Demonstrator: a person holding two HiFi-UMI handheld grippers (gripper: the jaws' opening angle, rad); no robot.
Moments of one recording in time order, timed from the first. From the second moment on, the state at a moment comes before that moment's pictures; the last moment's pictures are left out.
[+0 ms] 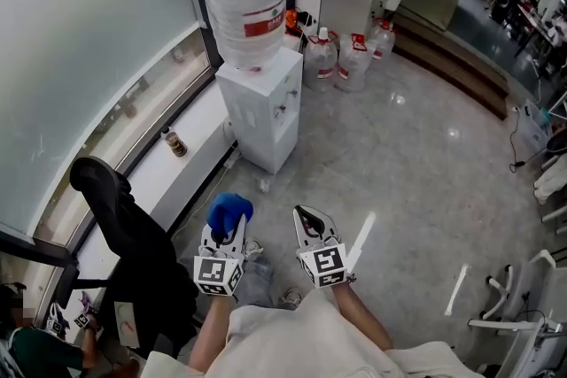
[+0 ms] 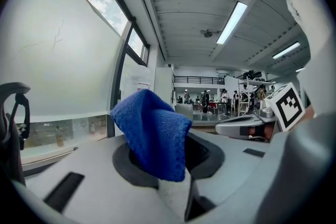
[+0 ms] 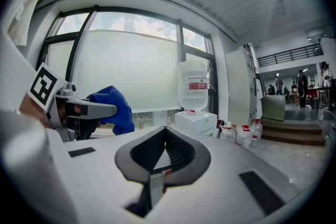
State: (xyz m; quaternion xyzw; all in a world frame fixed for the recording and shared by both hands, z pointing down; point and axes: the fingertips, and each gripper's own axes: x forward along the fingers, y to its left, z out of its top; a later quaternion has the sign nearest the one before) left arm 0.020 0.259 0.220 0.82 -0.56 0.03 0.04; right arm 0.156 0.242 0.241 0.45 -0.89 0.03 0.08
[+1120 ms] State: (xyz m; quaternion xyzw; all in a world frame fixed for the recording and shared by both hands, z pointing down) left arm -0.102 -0.069 0.356 0.82 -0.57 0.01 0.04; right arm 0.040 -0.071 0.372 0.44 -0.89 0.06 0.11
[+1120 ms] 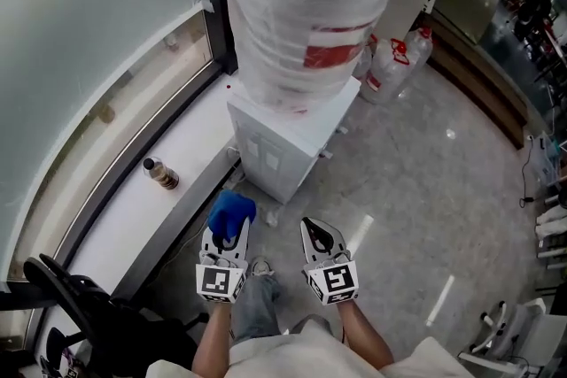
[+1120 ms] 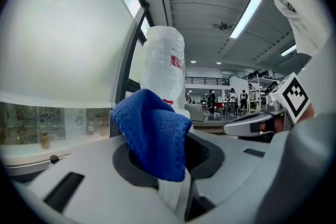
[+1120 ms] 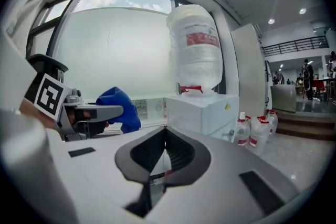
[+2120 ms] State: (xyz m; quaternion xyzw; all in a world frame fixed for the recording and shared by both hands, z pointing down) left arm -0.139 -0.131 0.626 0.80 -0.61 0.02 -0.02; right arm 0.050 -0.087 0.675 0.43 -0.90 0.04 0.09
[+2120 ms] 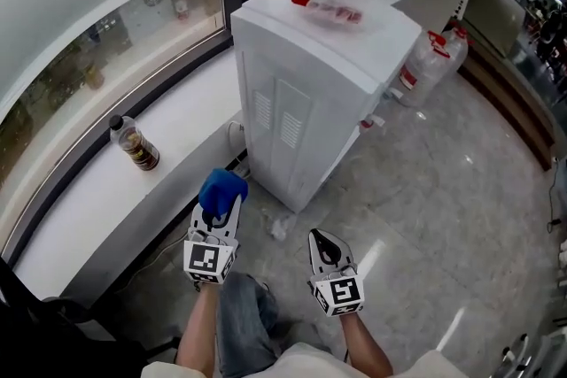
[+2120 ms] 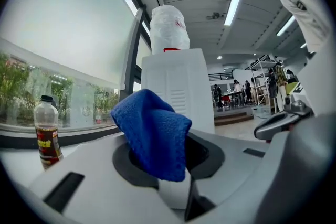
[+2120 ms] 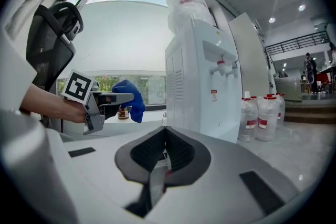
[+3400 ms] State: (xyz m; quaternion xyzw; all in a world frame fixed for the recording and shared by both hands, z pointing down) left arm -0.141 -0.312 0.665 0.81 -0.58 0.07 -0.02; right arm 0.116 -0.093 0.729 0.44 -0.88 0.06 0.15
